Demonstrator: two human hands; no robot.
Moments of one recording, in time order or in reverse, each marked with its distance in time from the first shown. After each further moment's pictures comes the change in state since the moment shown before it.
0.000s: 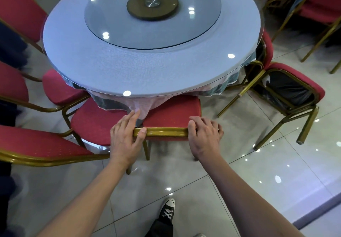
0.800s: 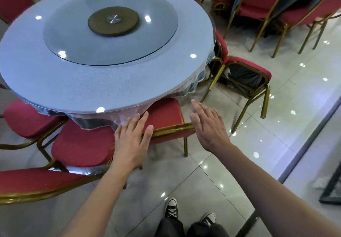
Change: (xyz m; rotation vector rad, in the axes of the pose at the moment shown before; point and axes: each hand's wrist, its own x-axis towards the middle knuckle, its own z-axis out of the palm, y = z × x) left_hand 0.007 0.047 -0.064 0.041 -0.321 0.154; right_hand -0.041 -0.006 -0.068 -0.097 0.042 -0.085
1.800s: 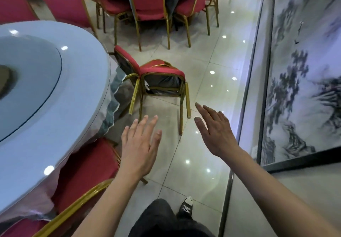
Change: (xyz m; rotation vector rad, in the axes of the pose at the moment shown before) left_hand 0.107 0.380 0.136 0.080 -0.182 0.526; right_hand -0.049 0.320 -0.201 0.047 0.255 0.418
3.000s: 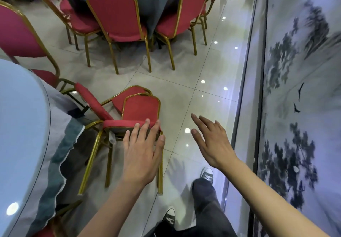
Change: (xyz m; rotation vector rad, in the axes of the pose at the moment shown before) left_hand 0.471 0.159 0.061 0.024 0.001 -0.003; right_hand 0.419 0.201 -0.121 -0.035 -0.042 0.008
